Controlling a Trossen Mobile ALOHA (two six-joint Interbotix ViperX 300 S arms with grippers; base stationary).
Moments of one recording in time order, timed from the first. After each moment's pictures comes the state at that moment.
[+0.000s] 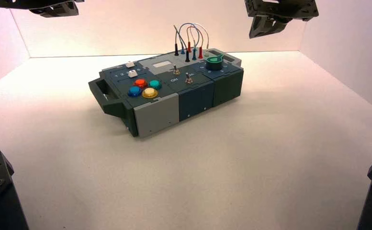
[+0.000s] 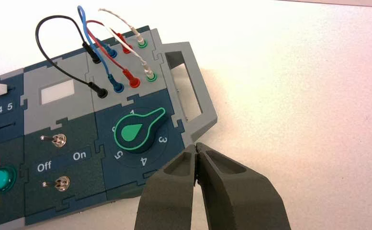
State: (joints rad) left arm -0.19 -0.40 1.11 -0.20 -0.21 0.08; right arm 0.27 -0.10 0.80 0.82 0.14 -0.76
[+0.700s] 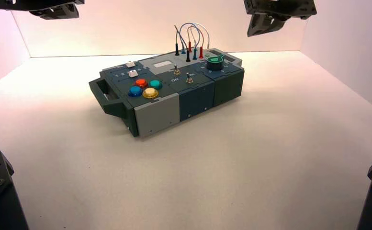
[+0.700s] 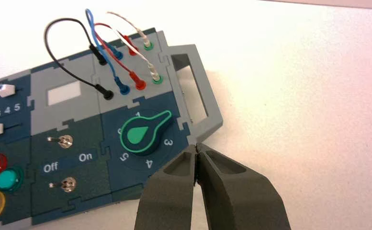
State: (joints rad) left arm -0.19 -0.40 1.11 -0.20 -0.18 0.09; right arm 0.27 -0.10 0.79 0.82 0.17 -0.76
